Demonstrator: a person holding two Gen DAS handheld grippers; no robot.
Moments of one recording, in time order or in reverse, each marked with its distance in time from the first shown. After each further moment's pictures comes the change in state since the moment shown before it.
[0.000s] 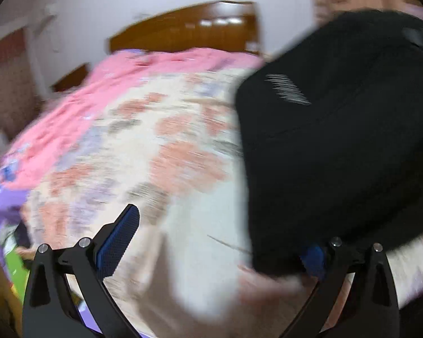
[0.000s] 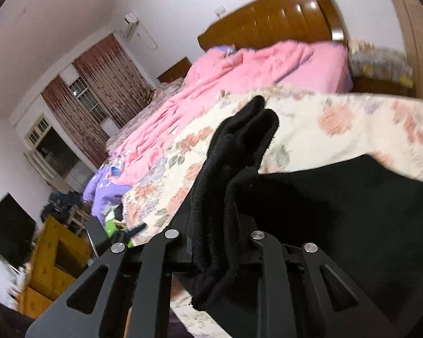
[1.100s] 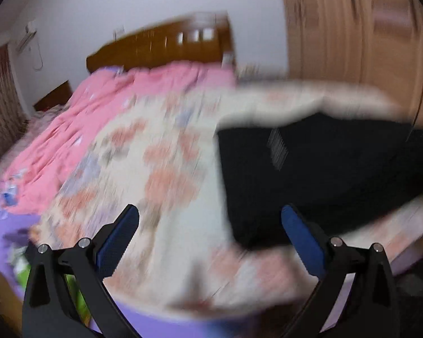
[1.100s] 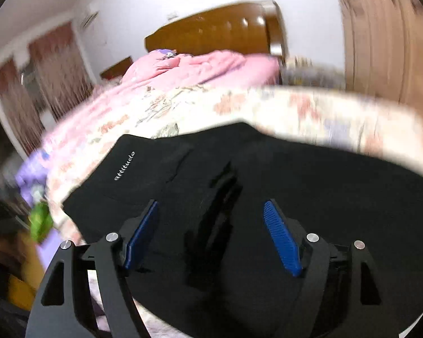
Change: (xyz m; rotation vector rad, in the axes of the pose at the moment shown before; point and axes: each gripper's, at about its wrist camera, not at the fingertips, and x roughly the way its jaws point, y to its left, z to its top) left arm -0.094 -0.013 0.035 0.081 -0.098 -0.171; right arm -0.026 -0.035 -0.066 -0.155 -0.033 -0.369
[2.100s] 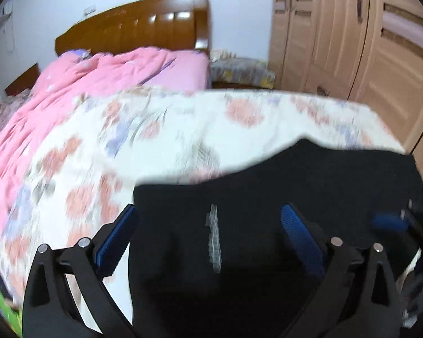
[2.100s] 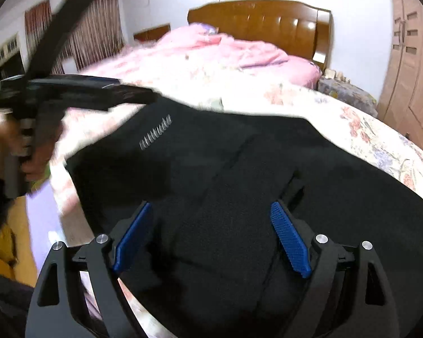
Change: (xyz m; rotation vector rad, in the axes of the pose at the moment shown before) left arm 0.146 -0.068 0.099 -0.002 0.190 -0.146; right arm 0.033 0.046 -0.005 -0.156 0.090 0.091
